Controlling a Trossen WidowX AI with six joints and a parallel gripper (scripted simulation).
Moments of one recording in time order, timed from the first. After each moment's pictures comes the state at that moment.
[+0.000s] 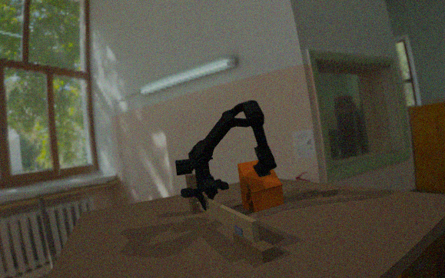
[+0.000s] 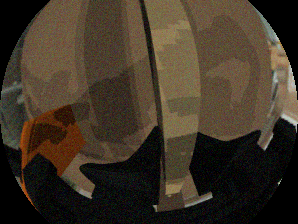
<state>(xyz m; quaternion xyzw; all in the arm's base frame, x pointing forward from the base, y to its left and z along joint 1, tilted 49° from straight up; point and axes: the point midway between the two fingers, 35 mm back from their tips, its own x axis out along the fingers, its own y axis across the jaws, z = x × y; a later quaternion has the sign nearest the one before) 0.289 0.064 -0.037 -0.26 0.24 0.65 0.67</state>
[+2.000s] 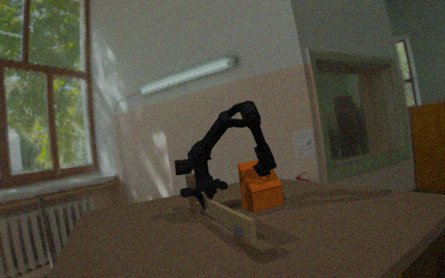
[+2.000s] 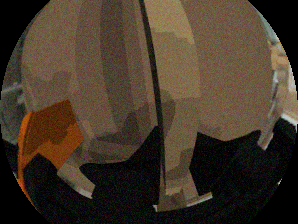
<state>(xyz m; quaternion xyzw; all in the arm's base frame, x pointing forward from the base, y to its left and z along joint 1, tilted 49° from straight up) 0.288 0.057 -0.046 -0.26 0.24 0.66 0.67</state>
